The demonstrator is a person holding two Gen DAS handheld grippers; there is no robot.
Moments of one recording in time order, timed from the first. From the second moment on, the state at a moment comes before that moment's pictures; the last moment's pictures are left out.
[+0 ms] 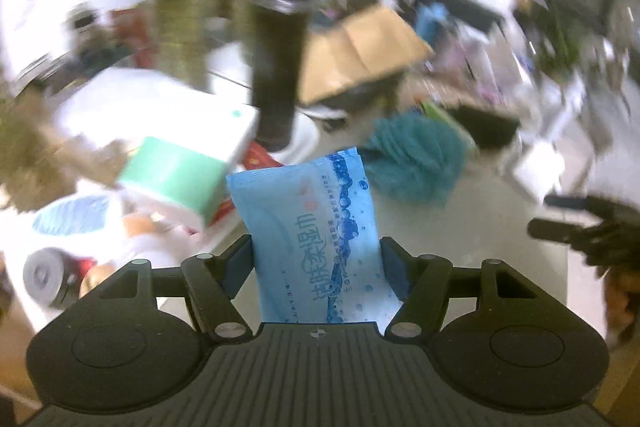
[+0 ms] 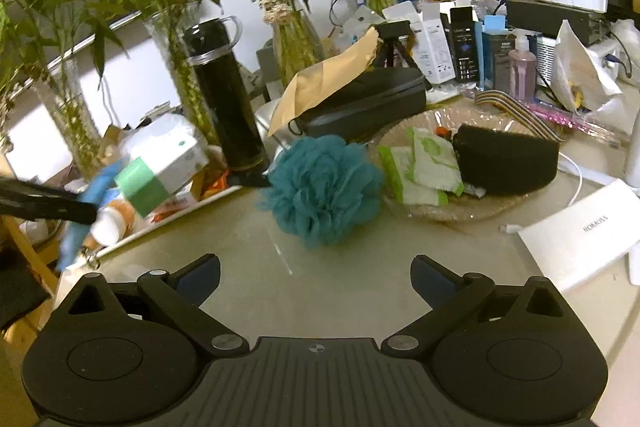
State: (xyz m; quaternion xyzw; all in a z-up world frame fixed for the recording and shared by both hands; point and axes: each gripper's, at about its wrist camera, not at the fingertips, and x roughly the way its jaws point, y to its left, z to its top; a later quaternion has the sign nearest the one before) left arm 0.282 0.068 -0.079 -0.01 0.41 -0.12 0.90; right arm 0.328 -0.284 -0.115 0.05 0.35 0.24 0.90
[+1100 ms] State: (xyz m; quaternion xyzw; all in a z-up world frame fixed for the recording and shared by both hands) left arm 0.259 0.090 -0.092 0.01 0.36 -0.14 0.92; right arm 0.454 -0.311 -0.189 0.41 0.36 0.22 0.81
